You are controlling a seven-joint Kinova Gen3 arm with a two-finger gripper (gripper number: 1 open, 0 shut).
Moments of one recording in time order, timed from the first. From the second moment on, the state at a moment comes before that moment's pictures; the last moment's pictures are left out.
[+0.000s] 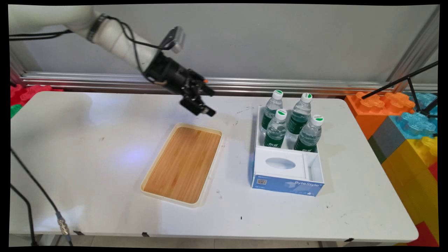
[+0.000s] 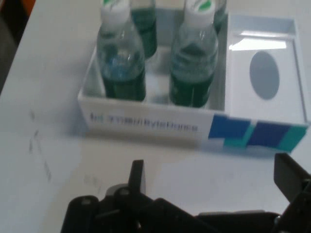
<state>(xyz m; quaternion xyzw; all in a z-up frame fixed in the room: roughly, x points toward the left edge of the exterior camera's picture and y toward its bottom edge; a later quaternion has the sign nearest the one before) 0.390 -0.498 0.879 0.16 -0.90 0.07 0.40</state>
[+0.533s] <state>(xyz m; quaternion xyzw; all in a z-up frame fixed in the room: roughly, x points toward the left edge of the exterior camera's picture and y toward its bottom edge) 0.336 -0.526 0.851 0.11 -0.89 0.06 0.44</state>
